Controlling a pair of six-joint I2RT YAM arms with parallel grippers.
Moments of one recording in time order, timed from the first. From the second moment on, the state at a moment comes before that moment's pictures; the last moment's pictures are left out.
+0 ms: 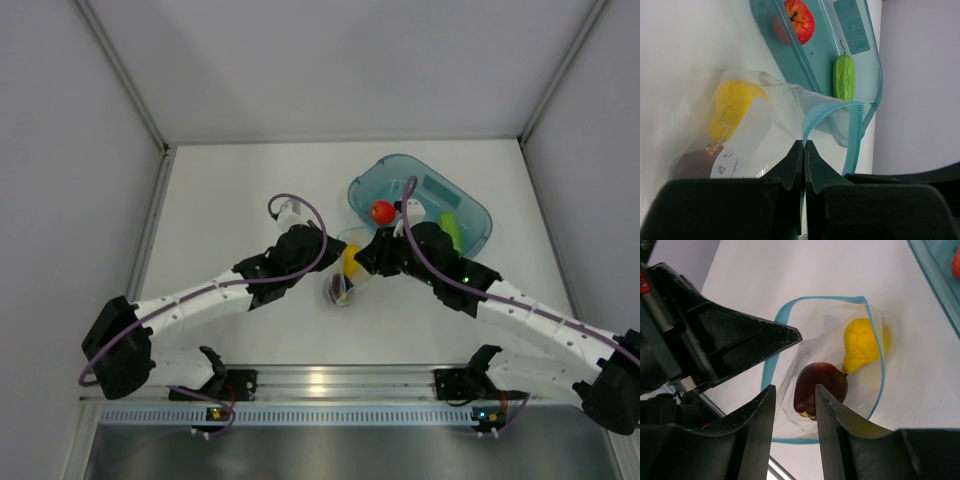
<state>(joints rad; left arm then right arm) -0.89 1.29 0.83 0.00 -0.31 -1.16 0.80 1.00 0.78 -0.17 0.02 0.60</state>
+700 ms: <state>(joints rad) -1.00 1.27 0.73 0.13 -0.42 -1.38 0.84 1.45 0.84 -0.10 0.35 0.76</state>
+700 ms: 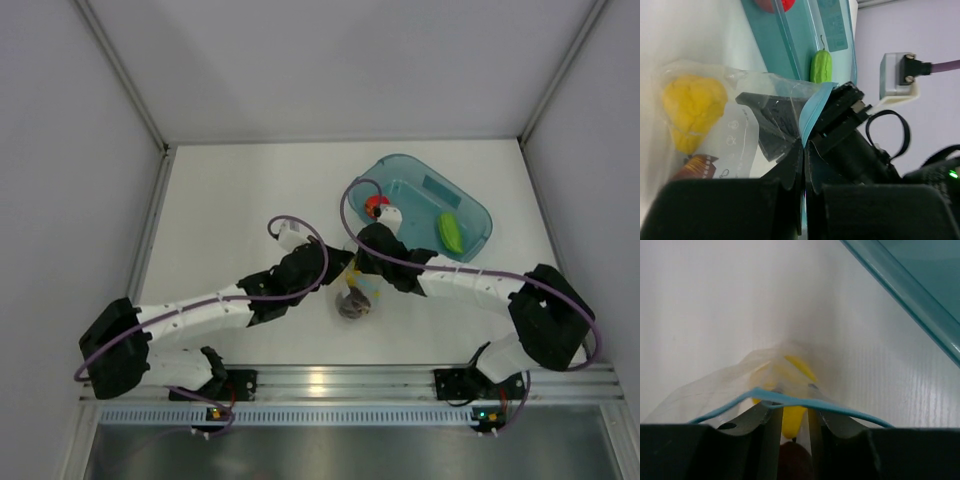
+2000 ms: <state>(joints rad) -1.01 1.19 0.61 0.04 -0.47 -1.19 0.92 1.58 0.94 -0.31 0.47 0.44</state>
